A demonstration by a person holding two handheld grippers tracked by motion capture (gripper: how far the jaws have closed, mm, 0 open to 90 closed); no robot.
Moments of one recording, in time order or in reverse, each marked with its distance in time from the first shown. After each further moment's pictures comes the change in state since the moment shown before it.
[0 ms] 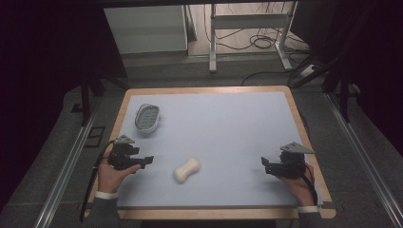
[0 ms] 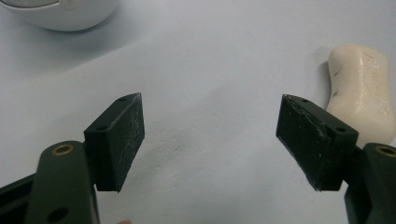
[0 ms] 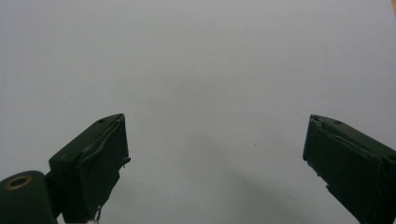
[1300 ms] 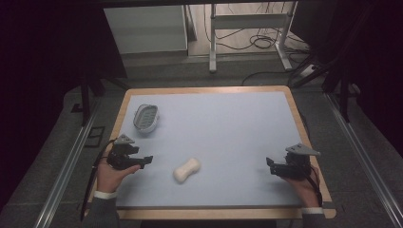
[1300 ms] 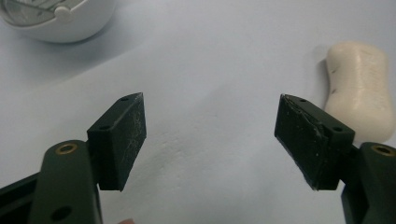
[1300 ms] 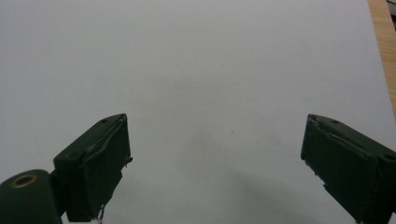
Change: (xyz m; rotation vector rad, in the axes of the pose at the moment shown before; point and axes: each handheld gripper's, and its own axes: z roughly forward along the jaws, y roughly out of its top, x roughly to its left) left arm -0.003 0.002 -0.006 -0.011 0.009 0.041; right arm -0.010 -0.006 -0.007 -0.003 -0.031 0.019
